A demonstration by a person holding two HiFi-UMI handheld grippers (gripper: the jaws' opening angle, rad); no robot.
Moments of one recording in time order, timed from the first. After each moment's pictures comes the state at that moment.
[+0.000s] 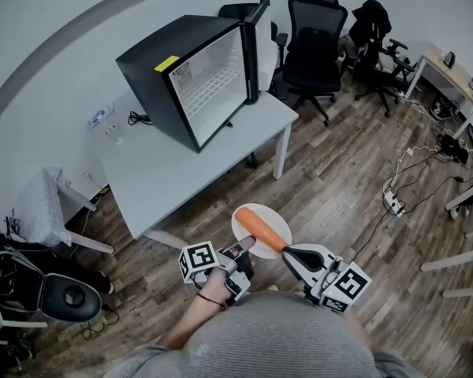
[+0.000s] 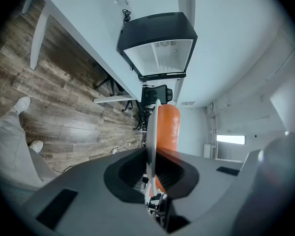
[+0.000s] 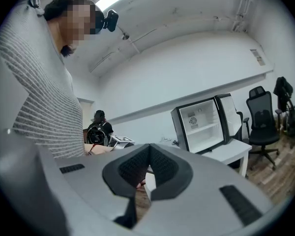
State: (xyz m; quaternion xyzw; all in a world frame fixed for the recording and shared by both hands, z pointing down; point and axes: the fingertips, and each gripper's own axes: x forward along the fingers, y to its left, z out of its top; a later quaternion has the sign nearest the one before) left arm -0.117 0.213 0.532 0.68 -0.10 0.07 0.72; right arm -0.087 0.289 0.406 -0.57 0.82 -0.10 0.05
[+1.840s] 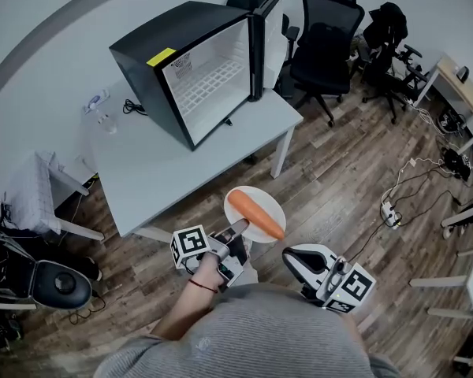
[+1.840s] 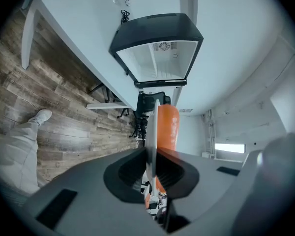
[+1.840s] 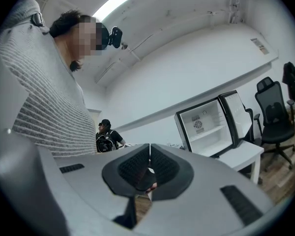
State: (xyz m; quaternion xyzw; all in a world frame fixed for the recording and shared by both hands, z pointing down) left arm -0.054 0.136 0.531 0.68 -0.12 0.03 0.73; right arm -0.029 0.252 0.394 -0.51 0.85 -0.10 0.10
